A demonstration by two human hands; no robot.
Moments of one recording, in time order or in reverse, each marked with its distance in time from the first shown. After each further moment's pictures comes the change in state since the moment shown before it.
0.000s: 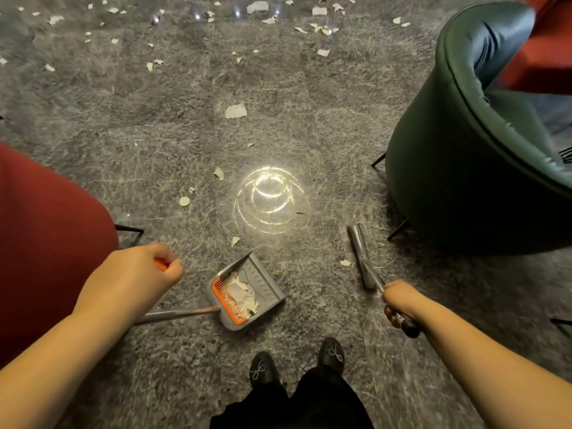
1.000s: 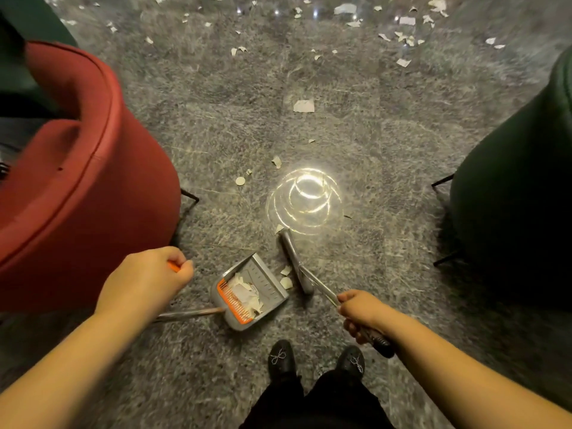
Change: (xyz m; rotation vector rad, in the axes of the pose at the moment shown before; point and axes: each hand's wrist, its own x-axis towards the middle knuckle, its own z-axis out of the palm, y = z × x) left_hand -0.060 -0.111 0.017 -0.085 0.082 -0.256; right_hand -0.087 -0.076 0.143 -0.087 -0.393 -0.188
